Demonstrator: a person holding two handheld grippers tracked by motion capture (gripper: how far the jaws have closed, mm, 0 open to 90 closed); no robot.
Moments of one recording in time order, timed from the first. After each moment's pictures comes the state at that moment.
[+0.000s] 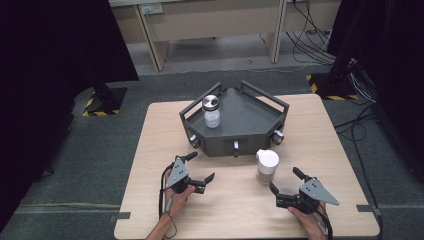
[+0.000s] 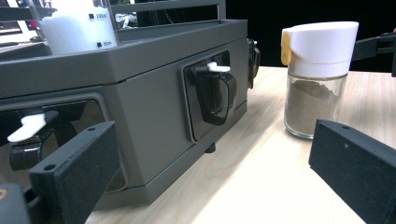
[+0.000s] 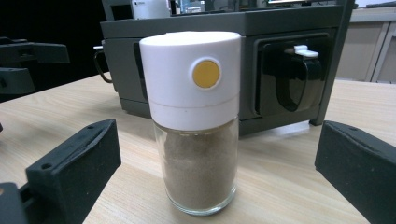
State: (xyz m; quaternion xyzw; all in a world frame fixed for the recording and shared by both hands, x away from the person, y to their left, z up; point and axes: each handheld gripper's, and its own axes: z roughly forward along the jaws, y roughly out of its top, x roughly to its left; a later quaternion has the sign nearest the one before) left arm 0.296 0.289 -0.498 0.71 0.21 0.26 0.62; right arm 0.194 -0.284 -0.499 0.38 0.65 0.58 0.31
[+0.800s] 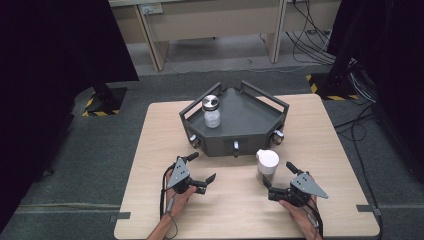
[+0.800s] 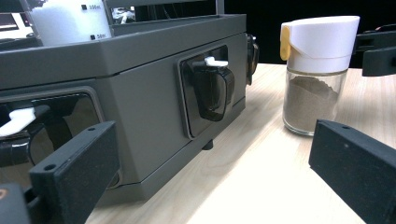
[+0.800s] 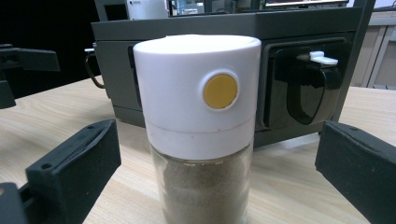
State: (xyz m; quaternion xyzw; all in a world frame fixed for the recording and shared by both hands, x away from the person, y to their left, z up) left arm 0.298 0.287 -0.500 0.72 0.22 0.25 0.61; right arm 0.212 -0.263 -0.501 0.39 0.65 0.58 0.31
